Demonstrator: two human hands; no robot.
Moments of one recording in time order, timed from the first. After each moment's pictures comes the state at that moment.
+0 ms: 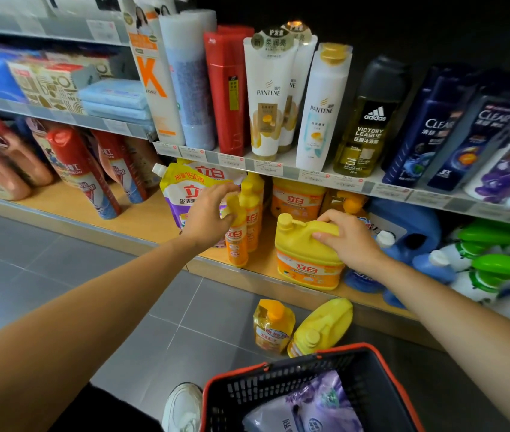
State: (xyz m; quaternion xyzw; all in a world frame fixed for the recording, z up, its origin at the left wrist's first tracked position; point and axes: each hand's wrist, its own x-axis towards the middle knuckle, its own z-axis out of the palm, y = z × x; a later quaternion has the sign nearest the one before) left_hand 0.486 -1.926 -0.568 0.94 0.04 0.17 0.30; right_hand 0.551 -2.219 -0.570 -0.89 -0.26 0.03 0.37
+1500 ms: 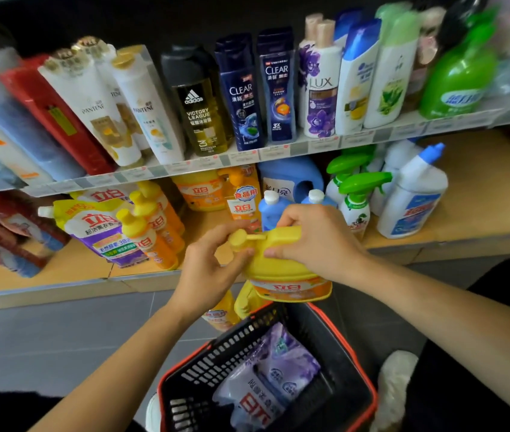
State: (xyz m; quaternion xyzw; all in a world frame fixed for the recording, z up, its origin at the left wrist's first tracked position) left_hand 0.401 -2.142 -0.543 0.85 -0.18 0.11 0.48; right_hand 0.427 -2.358 -0.511 -0.90 -0.15 -0.05 0.40
